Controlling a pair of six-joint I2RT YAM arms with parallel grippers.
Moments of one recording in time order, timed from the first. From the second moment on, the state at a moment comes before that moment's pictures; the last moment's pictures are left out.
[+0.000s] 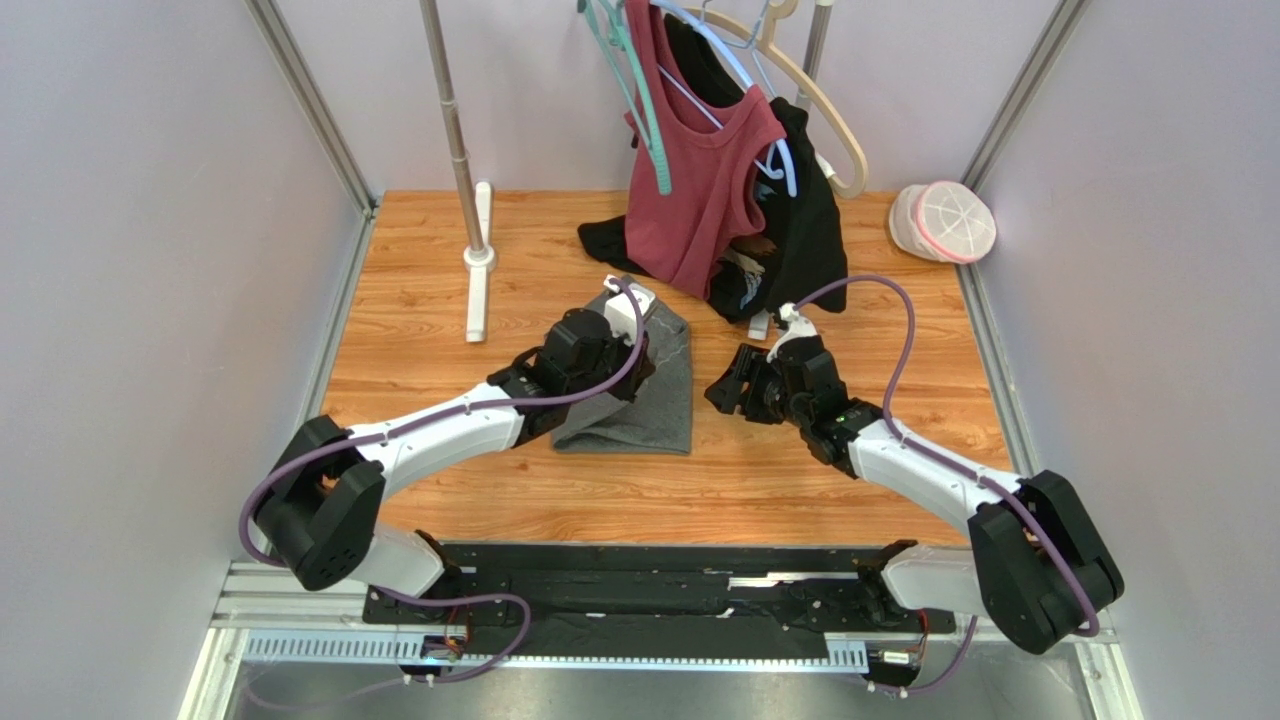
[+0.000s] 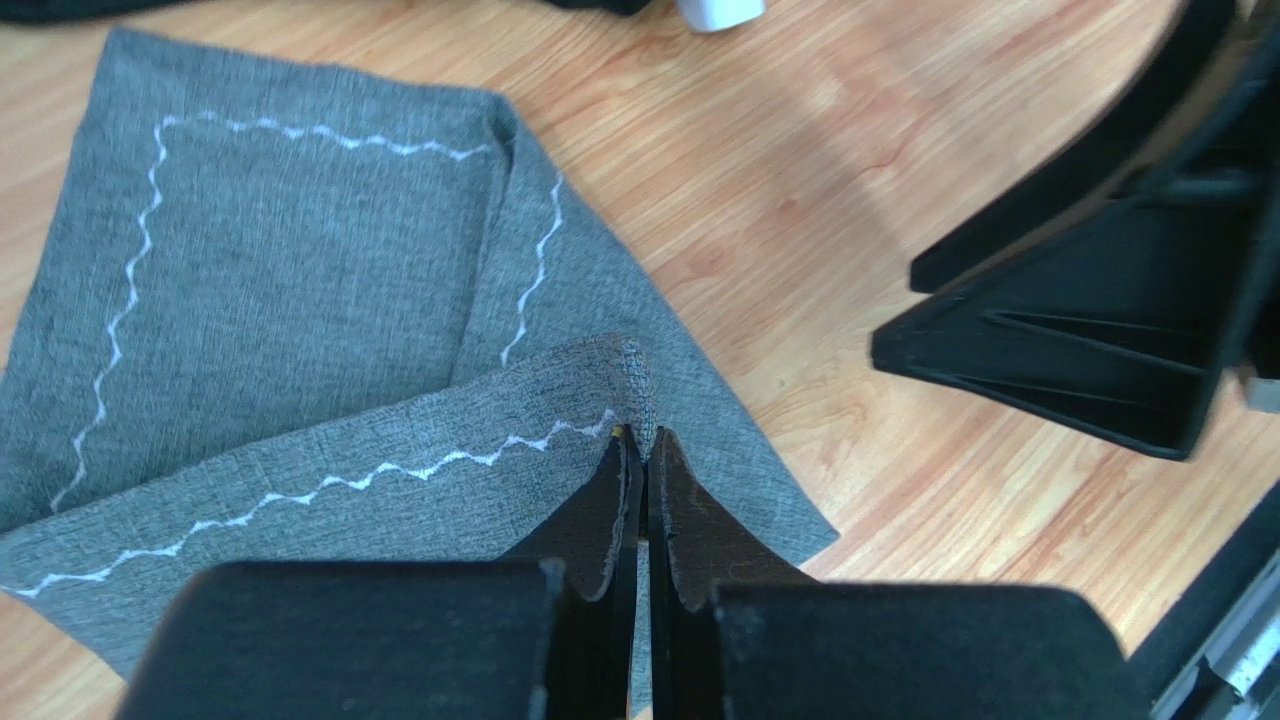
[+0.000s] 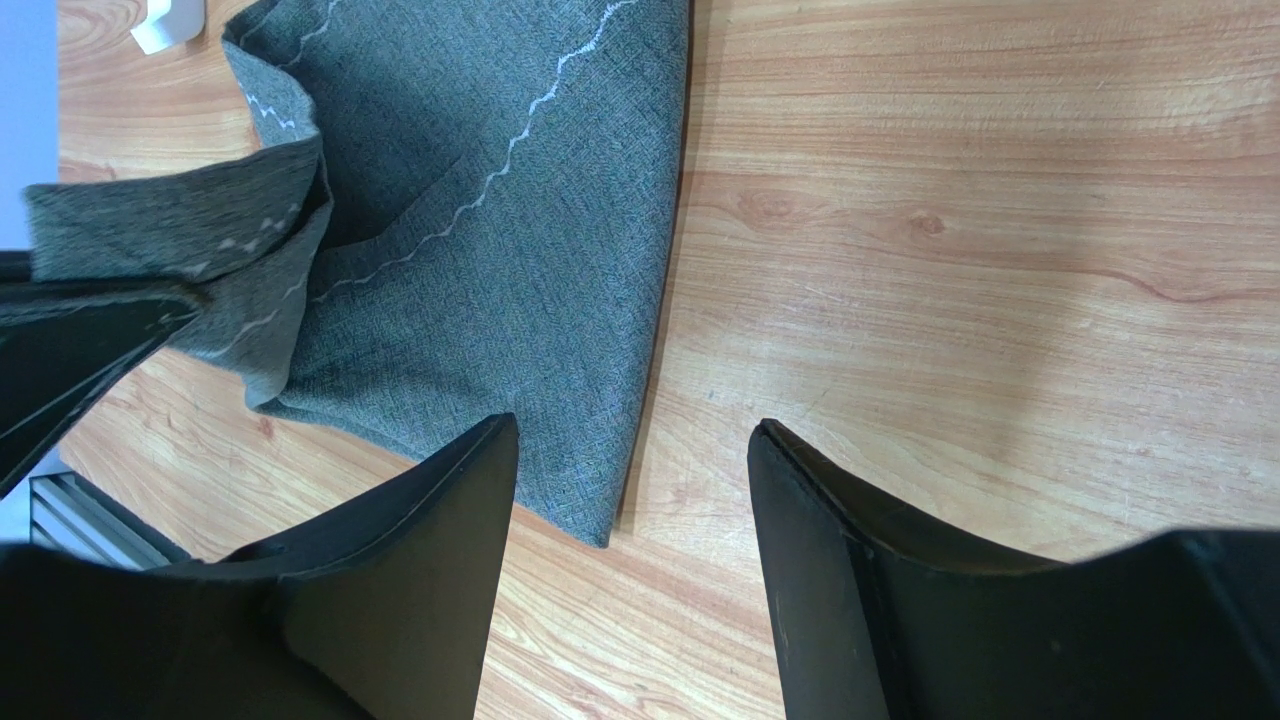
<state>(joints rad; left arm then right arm) -0.76 1.43 0.85 0.12 0.03 -0.17 0.52 1.24 0.57 0.09 -0.08 0.67</state>
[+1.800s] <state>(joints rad) -0.94 1.37 0.87 -0.02 -0.08 -0.11 0.52 1.30 0.56 0.06 -0.08 0.67</state>
